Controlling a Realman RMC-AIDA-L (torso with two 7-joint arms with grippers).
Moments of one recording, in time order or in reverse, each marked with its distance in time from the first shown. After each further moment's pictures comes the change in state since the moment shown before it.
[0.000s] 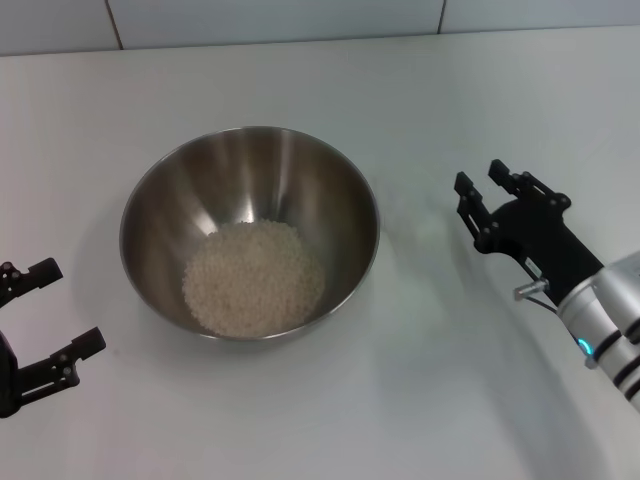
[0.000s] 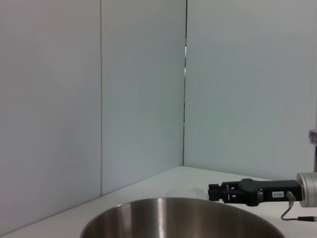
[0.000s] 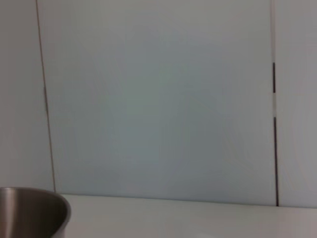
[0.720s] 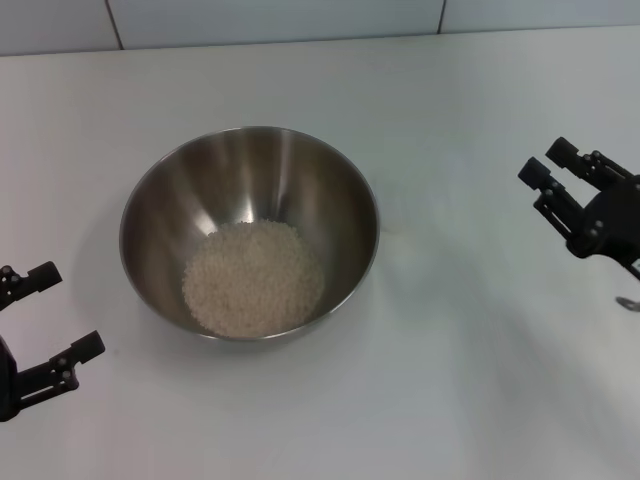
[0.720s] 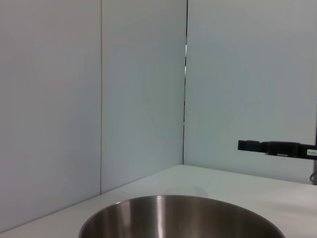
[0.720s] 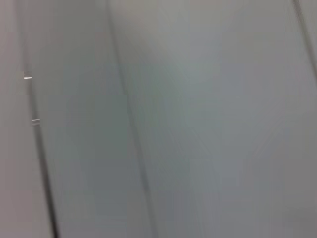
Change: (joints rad) left arm 0.005 0.000 0.000 0.000 0.003 0.000 0.000; right arm 0.062 -0.083 -0.007 -0.412 -0.323 -0.577 0.547
